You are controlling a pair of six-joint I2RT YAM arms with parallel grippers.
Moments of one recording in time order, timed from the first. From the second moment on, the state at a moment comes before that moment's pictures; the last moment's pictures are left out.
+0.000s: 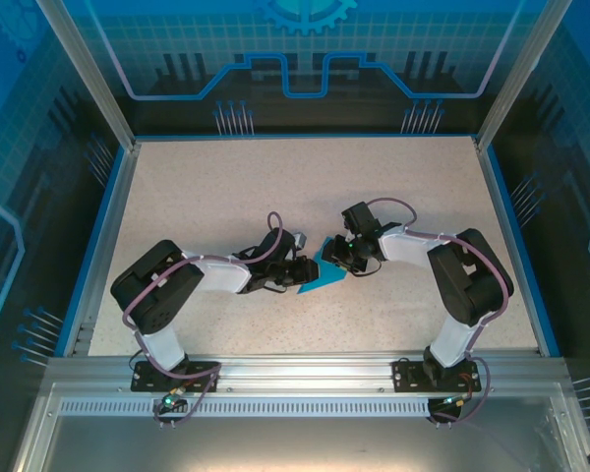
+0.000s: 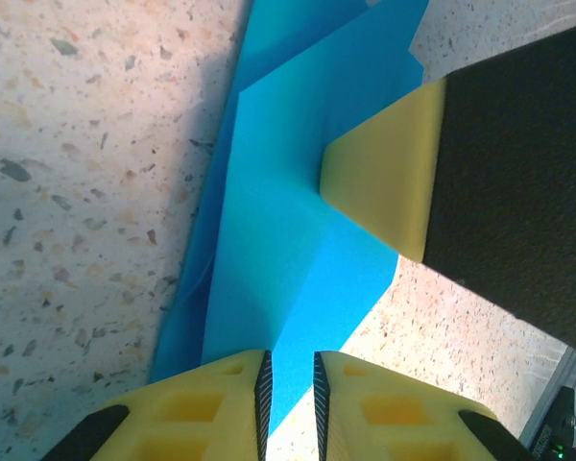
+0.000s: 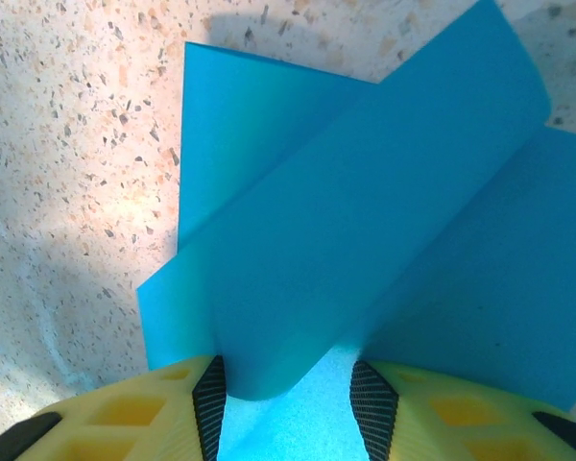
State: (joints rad) left arm -0.70 1.75 0.75 0.23 0.33 -0.87; right arm 0.49 1.75 0.91 -0.31 -0.29 0.83
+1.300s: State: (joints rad) left arm -0.70 1.66 0.76 0.19 0.28 -0.90; right arm 0.51 1.82 1.03 -0.47 -0.21 0.88
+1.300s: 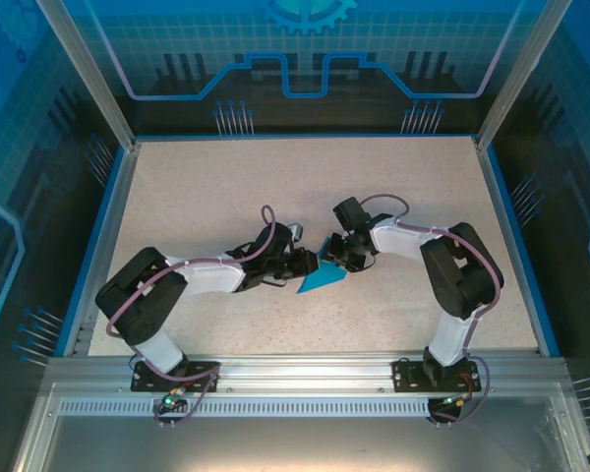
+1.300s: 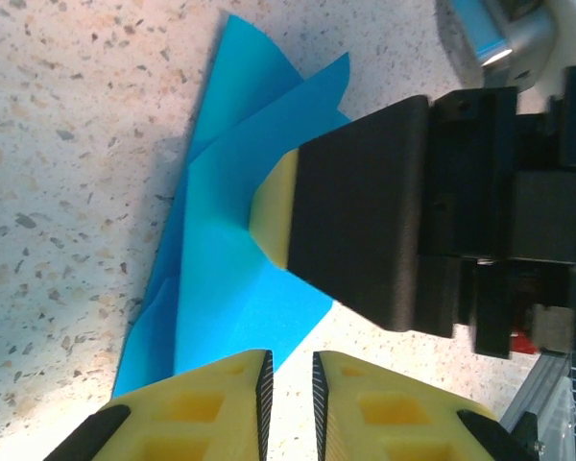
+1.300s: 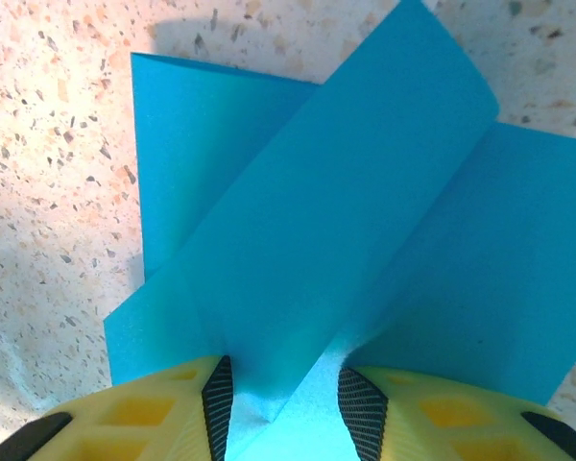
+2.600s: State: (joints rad) left arm -0.70 1.75 0.74 0.20 0.32 -0.90; right arm 0.51 1.78 0.98 -0.41 -0.21 0.93
